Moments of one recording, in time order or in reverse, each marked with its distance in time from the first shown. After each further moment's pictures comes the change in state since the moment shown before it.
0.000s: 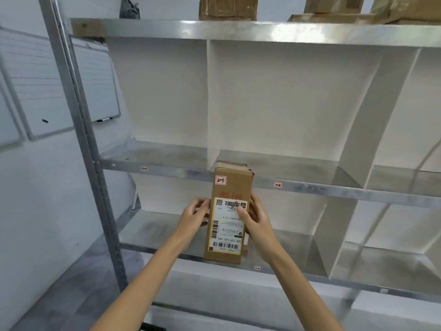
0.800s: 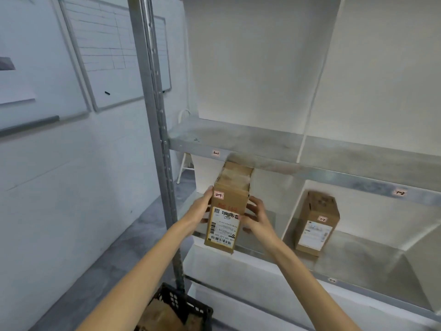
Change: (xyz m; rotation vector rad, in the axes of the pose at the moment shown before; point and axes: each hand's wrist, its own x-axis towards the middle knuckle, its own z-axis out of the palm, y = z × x) left_hand 0.073 -0.093 -0.186 0.011 0.015 -0.359; right_hand 0.100 0.103 0.176 -0.076 -0.167 0.251
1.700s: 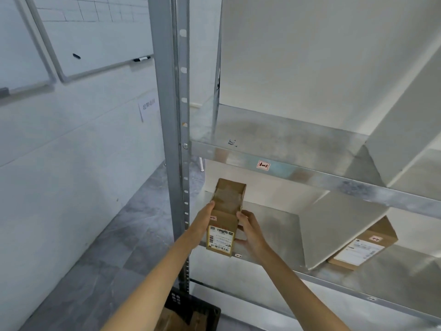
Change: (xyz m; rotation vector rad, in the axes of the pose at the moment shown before) left_hand 0.164 -0.105 -0.092 -0.221 -0.093 -0.144; right_hand 0.148 0.070 0.112 0.221 0.178 0.356
